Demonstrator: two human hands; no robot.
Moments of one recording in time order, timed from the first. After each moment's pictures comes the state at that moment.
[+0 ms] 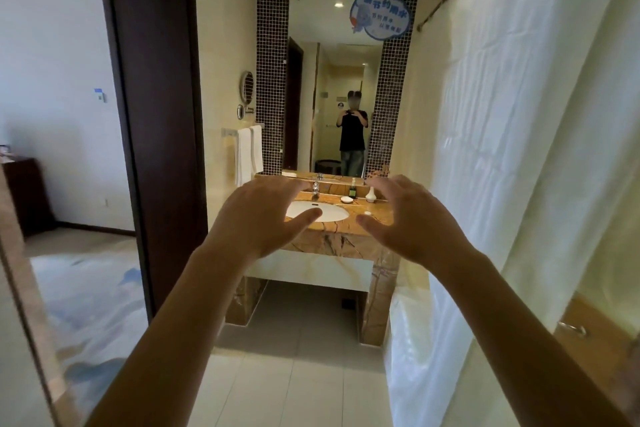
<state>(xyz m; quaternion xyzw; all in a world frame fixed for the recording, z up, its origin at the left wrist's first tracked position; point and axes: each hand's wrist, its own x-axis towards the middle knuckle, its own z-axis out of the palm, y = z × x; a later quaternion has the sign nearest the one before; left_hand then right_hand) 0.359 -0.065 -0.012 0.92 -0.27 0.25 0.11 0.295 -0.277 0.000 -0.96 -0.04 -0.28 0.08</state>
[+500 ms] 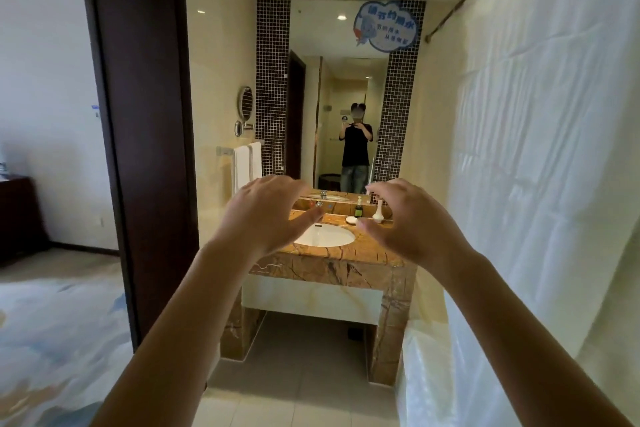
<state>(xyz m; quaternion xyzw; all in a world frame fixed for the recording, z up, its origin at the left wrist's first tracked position) 0.490 -0.105 0.020 0.92 -0.27 0.27 0.09 0.436 -0.316 0.020 -0.95 -0.05 -0.30 0.06</state>
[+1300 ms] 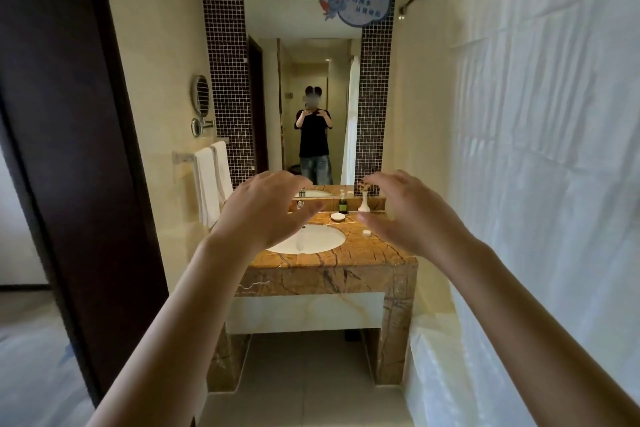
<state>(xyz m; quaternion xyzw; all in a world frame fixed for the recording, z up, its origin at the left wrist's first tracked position) 0.703 -0.102 0.021 0.90 -0.34 0.25 0.12 0.615 -0.305 0.014 -0.95 0.00 -0.30 0.04</state>
